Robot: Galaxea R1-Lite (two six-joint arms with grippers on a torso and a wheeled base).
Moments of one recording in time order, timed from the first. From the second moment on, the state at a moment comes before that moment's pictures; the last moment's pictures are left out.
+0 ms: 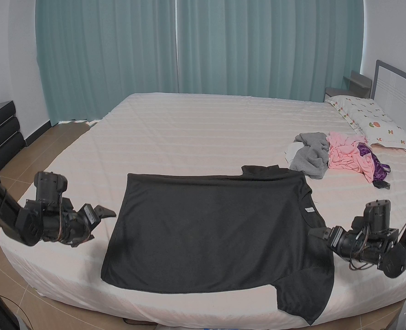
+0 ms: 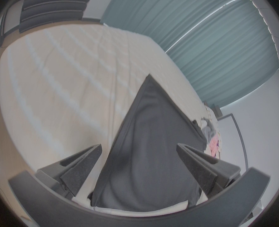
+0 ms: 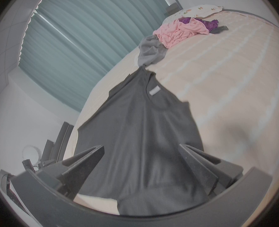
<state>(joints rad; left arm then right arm) -0.03 1.87 -0.62 -0.49 -0.25 -0.73 0.15 1.95 -0.23 -1.08 0.14 0.71</state>
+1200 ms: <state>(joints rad) -0.04 1.68 -0.38 -0.50 -0.40 -0.78 0.26 1.81 -0.02 -1.12 0.15 0.76</state>
